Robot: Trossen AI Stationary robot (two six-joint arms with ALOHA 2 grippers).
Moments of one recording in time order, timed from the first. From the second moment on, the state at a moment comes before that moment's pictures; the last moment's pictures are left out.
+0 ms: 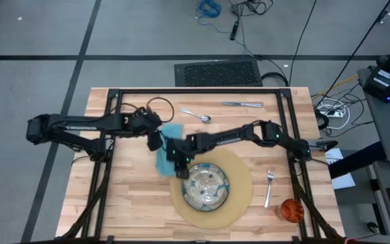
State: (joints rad) left arm 0.16 1.14 0.79 -0.64 -0.34 -0.17; right arm 0.02 2.35 1.86 -0.52 -0.24 0.10
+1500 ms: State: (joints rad) left arm 0.03 1.66 0.80 -0.55 -0.11 -0.08; right arm 0.23 1.92 1.86 -0.80 0.35 0.09
